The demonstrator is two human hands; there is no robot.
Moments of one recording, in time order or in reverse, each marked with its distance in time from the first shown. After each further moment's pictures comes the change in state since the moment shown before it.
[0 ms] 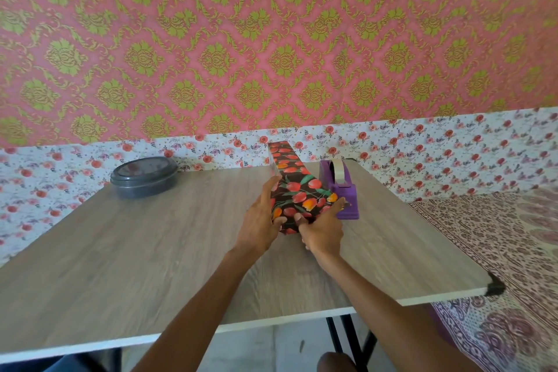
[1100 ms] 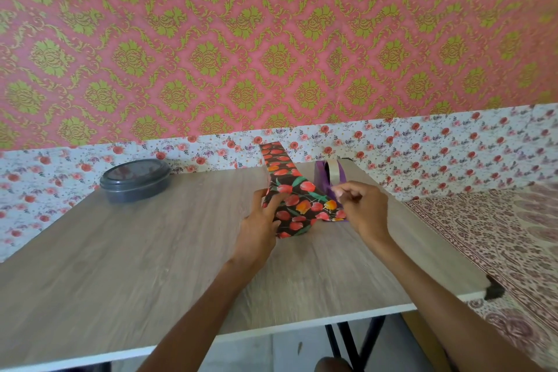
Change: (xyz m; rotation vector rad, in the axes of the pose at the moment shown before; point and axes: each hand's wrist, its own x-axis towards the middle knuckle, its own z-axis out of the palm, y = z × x) left_hand -0.005 0.013 0.009 0.198 -0.023 -0.011; right_hand 0.035 -0.019 -0.109 0.078 0.026 -0.498
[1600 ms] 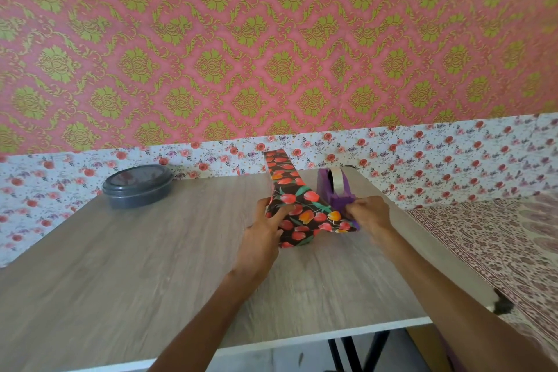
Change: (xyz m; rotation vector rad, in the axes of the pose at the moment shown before) left_hand -0.002 0.000 -0.002 0.062 -0.029 0.020; right_hand 0.039 0.036 0.015 0.025 -0.117 0.591
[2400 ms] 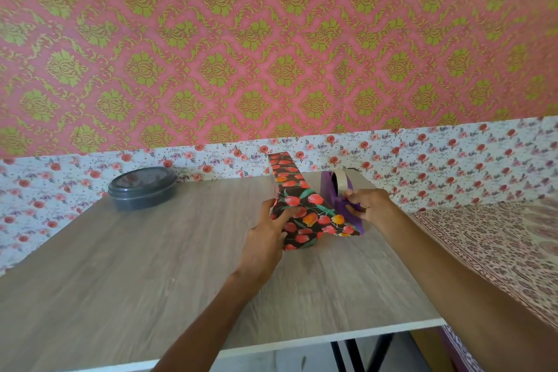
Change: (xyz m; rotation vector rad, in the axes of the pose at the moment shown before) left_hand 0.002 -0.001 0.000 0.011 -0.038 0.005; right_hand 0.028 -0.034 0.002 0.419 -0.132 0.345
